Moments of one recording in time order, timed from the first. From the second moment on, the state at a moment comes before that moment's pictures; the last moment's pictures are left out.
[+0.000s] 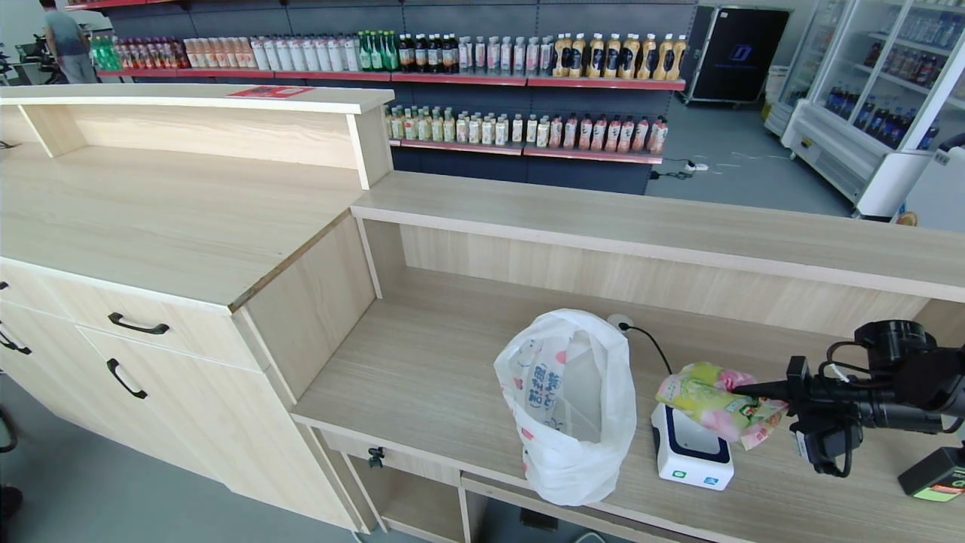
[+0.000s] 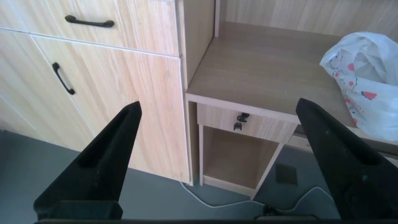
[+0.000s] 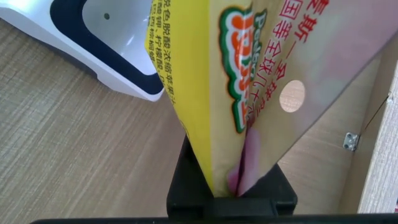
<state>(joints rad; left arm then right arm) 0.00 0.00 0.00 0.00 0.00 0.00 -0.36 2.17 -0.95 -0.26 0.91 -2.47</state>
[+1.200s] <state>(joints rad) 0.00 0.00 0.00 0.00 0.00 0.00 -0.37 2.17 -0.94 -0.25 0.91 -2.46</state>
